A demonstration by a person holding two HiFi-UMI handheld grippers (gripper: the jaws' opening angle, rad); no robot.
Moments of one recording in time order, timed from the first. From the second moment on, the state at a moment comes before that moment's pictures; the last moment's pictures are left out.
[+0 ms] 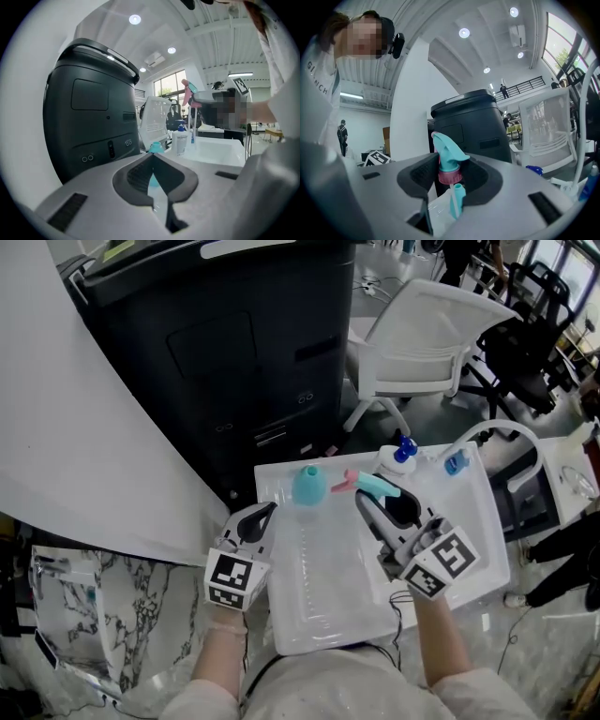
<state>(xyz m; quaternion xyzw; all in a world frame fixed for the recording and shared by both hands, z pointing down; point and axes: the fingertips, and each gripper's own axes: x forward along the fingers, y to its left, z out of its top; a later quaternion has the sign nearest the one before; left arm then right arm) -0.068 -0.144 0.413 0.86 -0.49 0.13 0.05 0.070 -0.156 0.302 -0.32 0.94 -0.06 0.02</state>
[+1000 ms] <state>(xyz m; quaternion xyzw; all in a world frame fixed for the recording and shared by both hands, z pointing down) -0.095 -0.107 0.366 0.82 -0.57 0.06 0.04 0.088 -0.137 0.308 -0.33 0.94 -0.06 0.01</state>
